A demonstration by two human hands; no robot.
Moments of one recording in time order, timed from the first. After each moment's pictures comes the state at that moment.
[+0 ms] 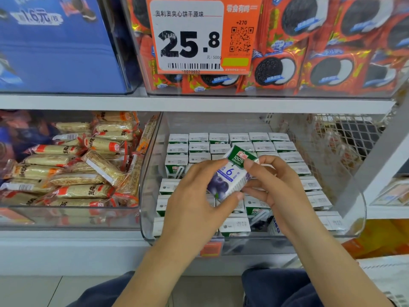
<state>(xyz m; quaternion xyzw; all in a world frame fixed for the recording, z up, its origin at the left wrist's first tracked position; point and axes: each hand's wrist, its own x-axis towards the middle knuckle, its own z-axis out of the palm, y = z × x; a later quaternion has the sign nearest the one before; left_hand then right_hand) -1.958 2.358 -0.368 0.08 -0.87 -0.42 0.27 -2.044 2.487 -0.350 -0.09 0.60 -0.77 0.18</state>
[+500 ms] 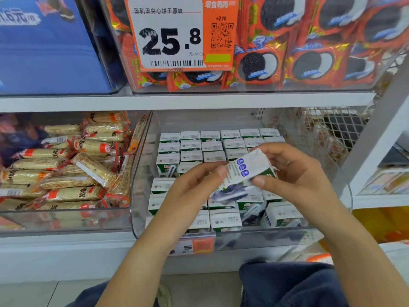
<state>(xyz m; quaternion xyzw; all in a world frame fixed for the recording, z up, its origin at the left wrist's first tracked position) -1.961 2.352 -0.360 0.05 -0.71 -0.70 0.09 -2.051 2.532 -0.336 -0.35 0.67 -0.65 0.09</state>
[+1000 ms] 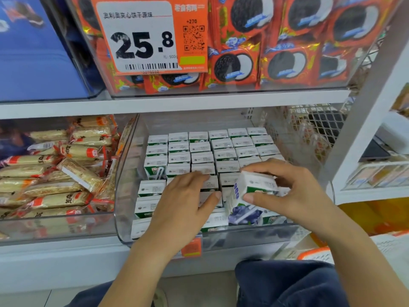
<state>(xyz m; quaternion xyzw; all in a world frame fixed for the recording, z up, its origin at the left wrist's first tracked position) -1.974 2.359 -0.385 0.06 -0.96 -0.23 0.11 -2.050 2.556 -0.339 -0.33 0.78 -0.52 0.07</state>
